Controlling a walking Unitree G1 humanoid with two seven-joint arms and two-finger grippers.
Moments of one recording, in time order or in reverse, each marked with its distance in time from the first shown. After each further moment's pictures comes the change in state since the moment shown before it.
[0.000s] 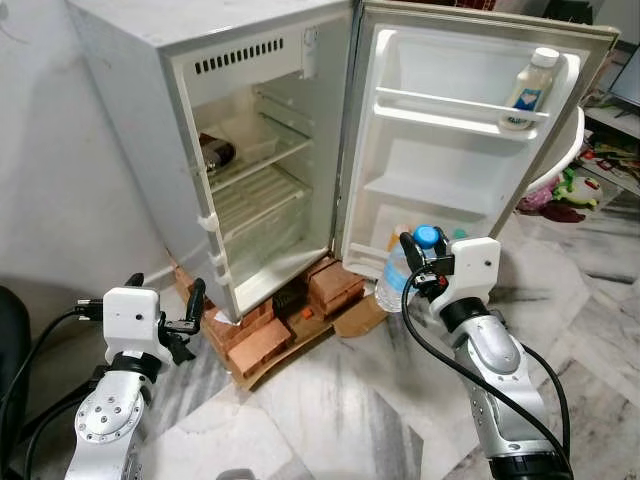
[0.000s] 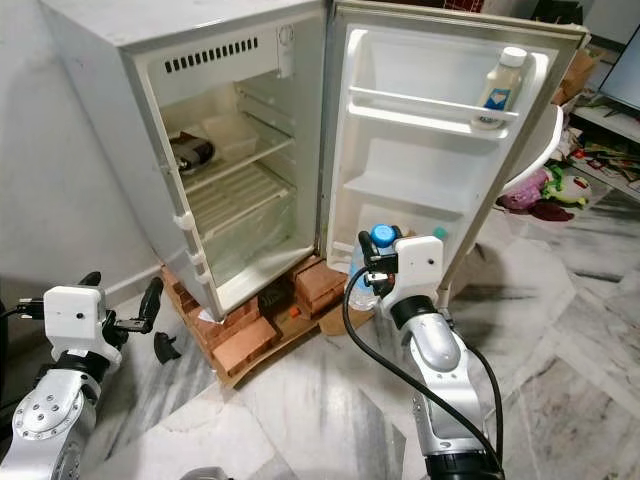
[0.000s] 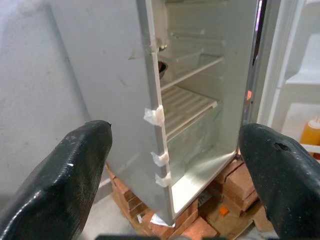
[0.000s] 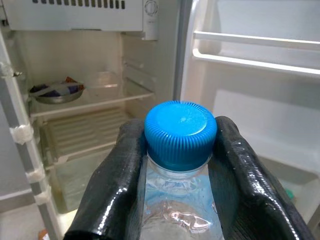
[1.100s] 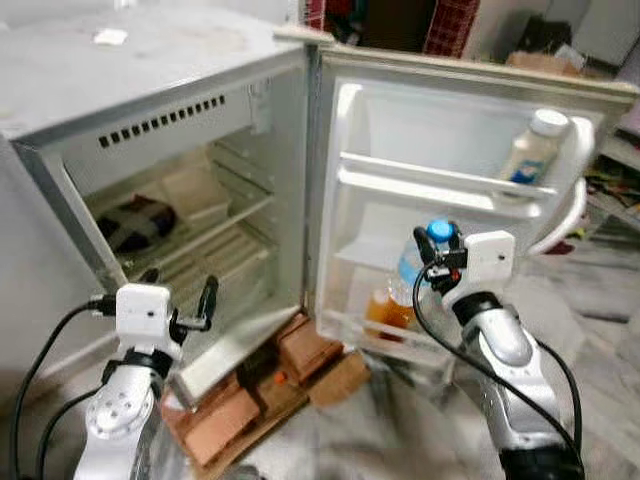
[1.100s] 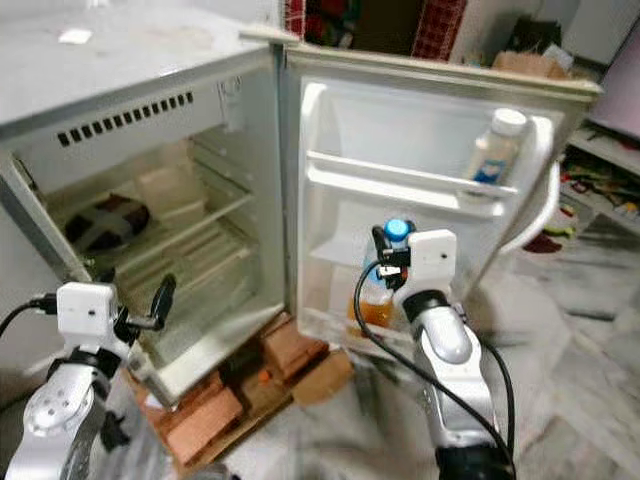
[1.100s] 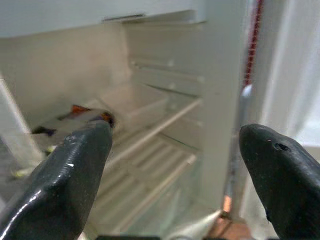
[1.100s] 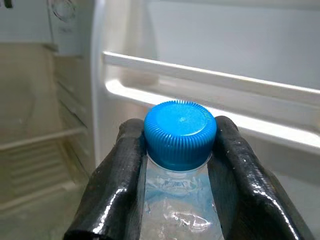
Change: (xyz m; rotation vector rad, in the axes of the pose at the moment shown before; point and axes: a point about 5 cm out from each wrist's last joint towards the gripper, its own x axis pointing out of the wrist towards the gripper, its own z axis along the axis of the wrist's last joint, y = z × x) left arm 0.003 -0.006 0.003 -0.001 -0.021 -0.040; right arm 0.003 -0.006 0.003 -0.012 -0.009 -0.016
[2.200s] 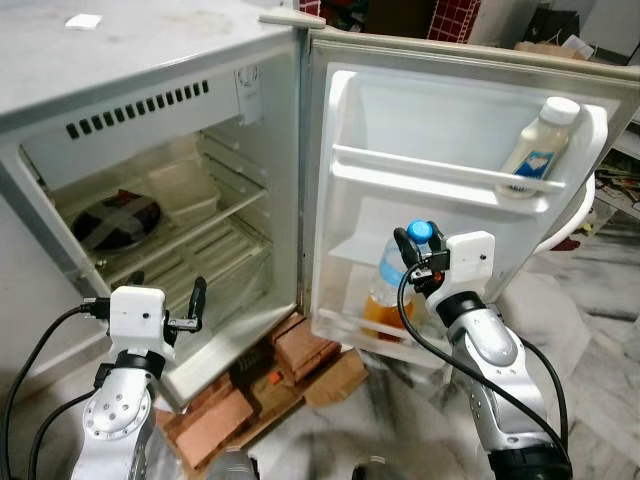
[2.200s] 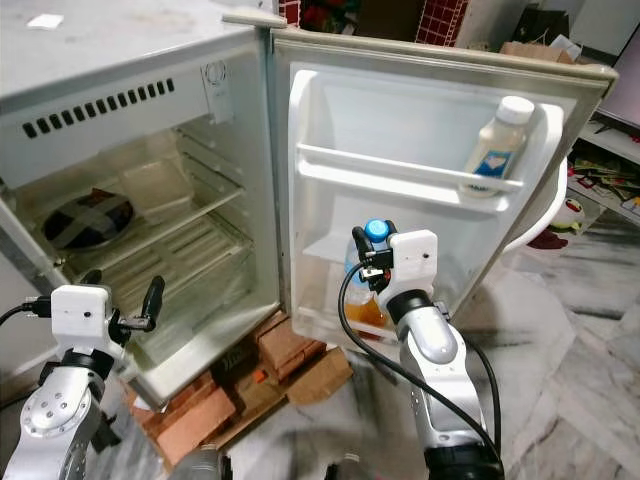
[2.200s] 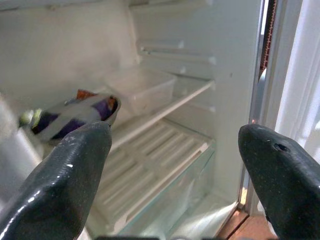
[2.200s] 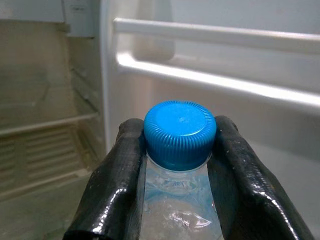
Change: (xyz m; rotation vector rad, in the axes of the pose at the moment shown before) left arm 0.000 0.006 -0.003 0.049 0.012 0.070; right arm 0.002 0.011 0.000 0.011 0.000 0.057
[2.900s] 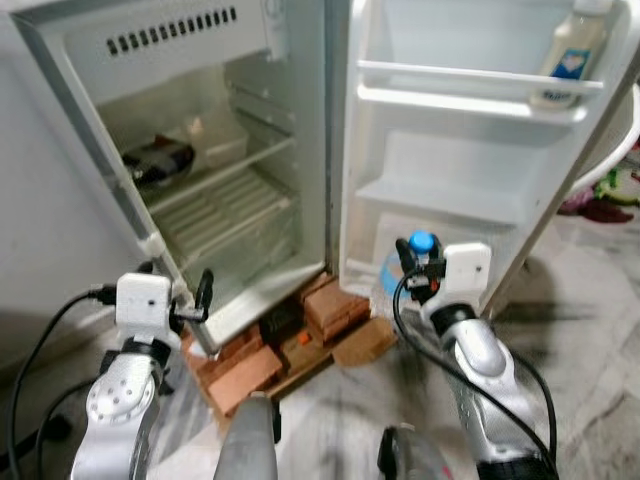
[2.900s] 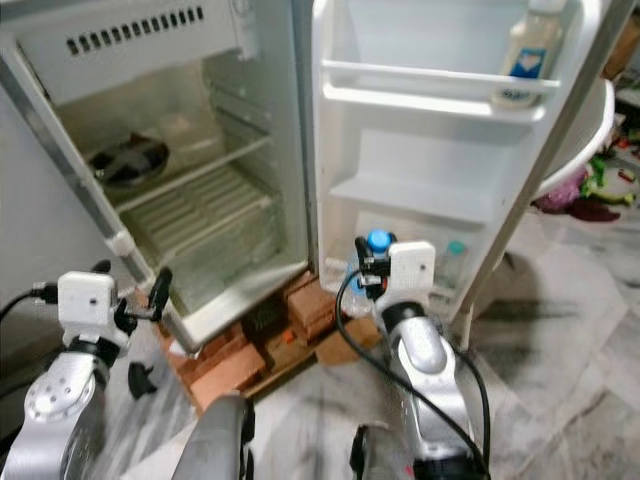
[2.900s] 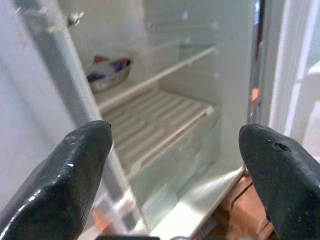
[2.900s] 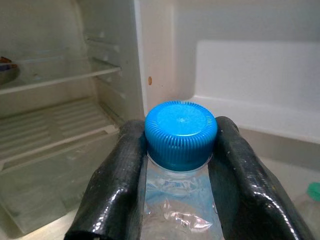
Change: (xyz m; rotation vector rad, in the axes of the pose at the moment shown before) left arm 0.014 -0.007 0.014 -0.011 -0.020 -0.064; right arm -0.007 0.007 -0.013 0.046 0.035 -0.096
